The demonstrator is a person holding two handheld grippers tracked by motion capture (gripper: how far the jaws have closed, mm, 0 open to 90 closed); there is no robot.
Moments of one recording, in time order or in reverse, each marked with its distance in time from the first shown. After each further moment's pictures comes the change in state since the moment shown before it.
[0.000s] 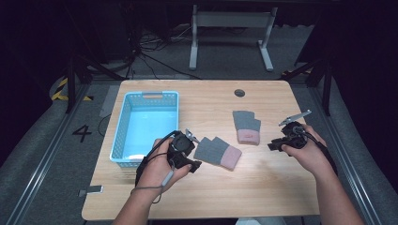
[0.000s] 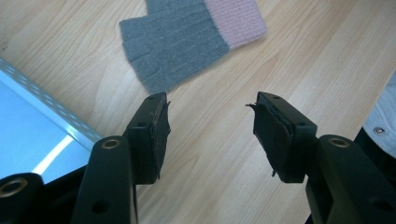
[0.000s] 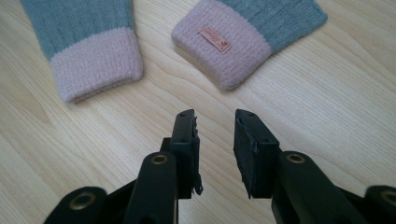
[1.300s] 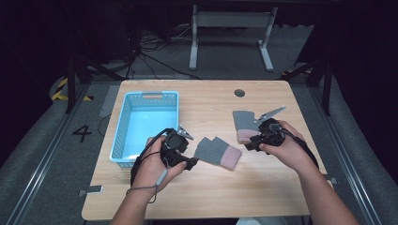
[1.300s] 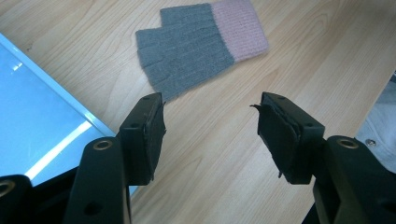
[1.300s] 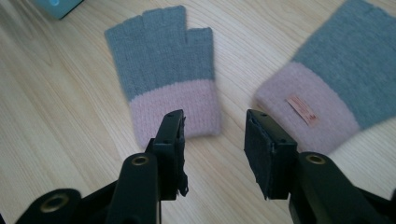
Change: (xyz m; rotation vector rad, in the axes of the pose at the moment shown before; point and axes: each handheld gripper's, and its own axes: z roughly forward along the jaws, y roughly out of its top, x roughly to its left) left arm 0.006 -0.006 -0.016 -0.060 -0.002 -0.046; right arm 0.056 0.047 0.016 -0.013 0.091 -0.133
